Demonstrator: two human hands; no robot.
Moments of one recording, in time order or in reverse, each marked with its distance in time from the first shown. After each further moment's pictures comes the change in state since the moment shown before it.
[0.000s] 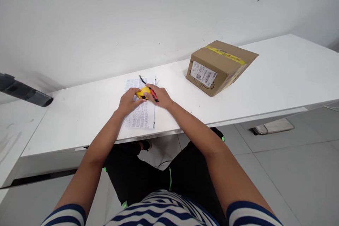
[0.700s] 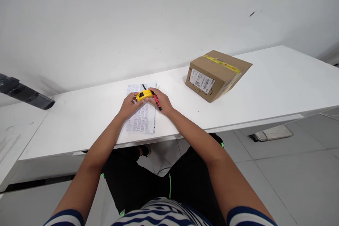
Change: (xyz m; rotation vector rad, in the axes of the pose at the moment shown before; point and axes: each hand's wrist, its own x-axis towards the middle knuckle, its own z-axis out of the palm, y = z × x) left_hand -0.002 0.003 0.000 -0.285 0.066 -0.083; right_hand -0.003 0.006 0.010 0.108 0.185 -0.051
